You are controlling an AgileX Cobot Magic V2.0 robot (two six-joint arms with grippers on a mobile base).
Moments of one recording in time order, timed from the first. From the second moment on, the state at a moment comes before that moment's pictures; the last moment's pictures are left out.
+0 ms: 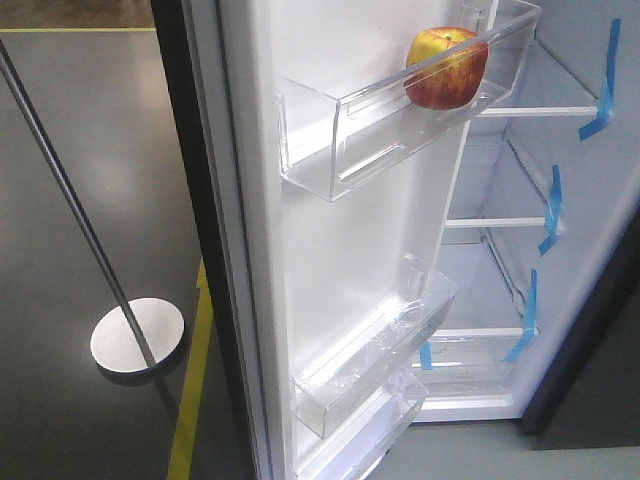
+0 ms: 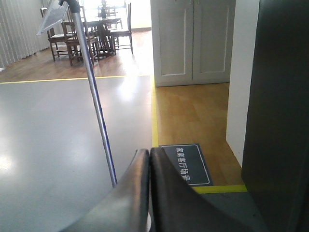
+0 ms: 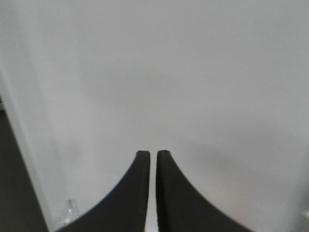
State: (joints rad) left arm 0.08 0.06 0.02 -0.01 0.09 -0.01; right arm 0.00 1.46 -1.88 1.08 1.03 -0.86
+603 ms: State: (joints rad) left arm 0.08 0.06 0.02 -0.03 0.08 -0.01; right arm 0.00 1.25 -1.88 0.84 1.26 -0.72
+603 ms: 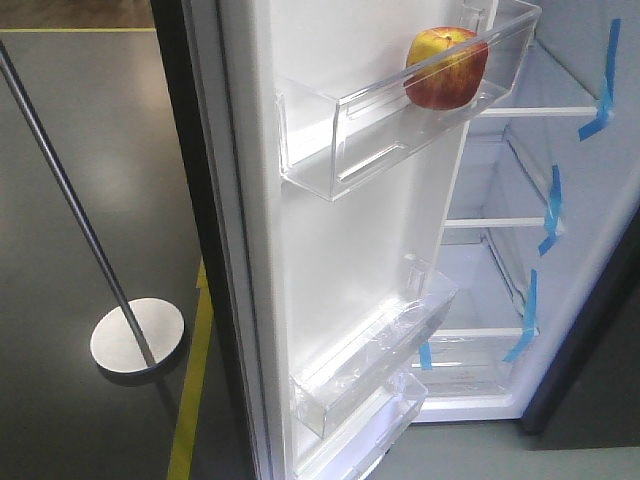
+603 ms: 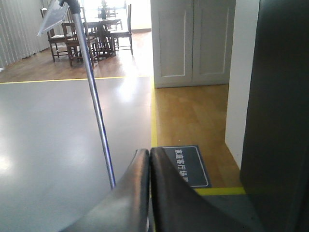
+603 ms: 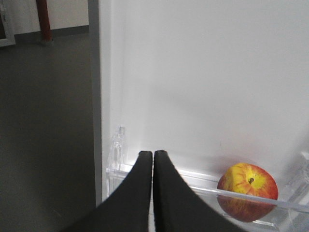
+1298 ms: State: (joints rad) left arm 0.08 0.06 0.02 -0.80 -0.06 -0.07; right arm 0.00 0.95 -1.27 0.81 0.95 -0.74
